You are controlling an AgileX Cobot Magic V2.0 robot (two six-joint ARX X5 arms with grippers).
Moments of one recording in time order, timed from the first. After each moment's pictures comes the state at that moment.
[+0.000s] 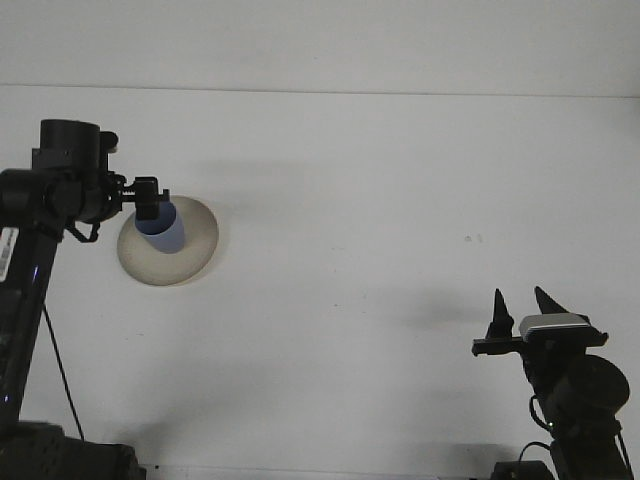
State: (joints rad) left arm -0.02 1.50 1.77 -1.06 -0.02 -0.05; right arm 0.04 0.44 0.58 -0.36 -0.05 0.01
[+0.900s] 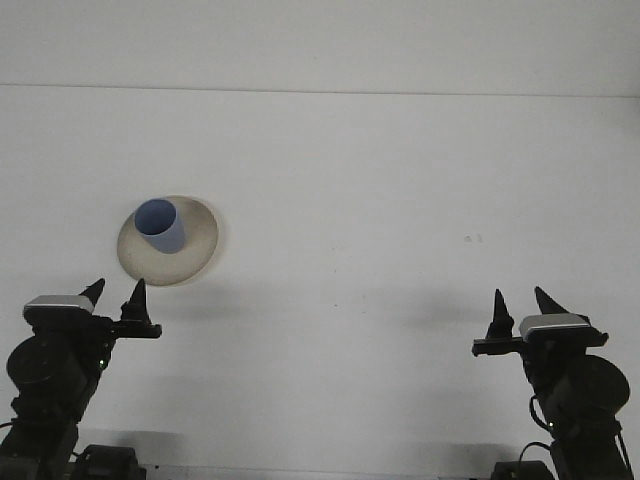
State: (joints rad) left arm -0.04 0.46 0.67 -0.37 -0.02 -0.06; right arm 0.04 0.44 0.58 -0.36 -0.05 0.01
